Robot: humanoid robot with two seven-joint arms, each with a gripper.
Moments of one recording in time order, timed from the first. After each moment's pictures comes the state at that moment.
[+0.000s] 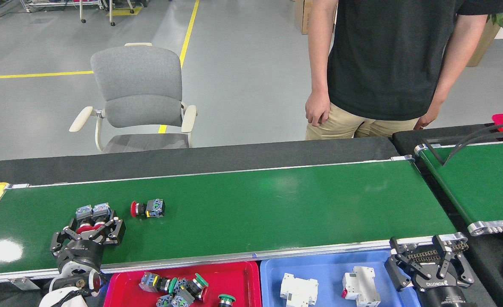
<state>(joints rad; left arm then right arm) -0.30 0.12 0.20 -1.06 -1.56 0.00 -0.08 0.17 -0.14 -0.11 -1.62 1.27 -0.11 -0.06</state>
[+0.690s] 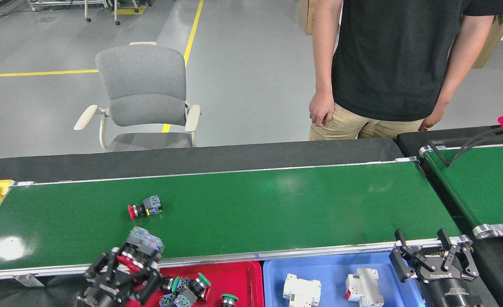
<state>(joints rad) 0.22 0.07 0.15 -1.67 -1.38 -0.75 -0.08 0.12 -0.14 -0.13 -1.61 1.27 -0.10 -0.06</state>
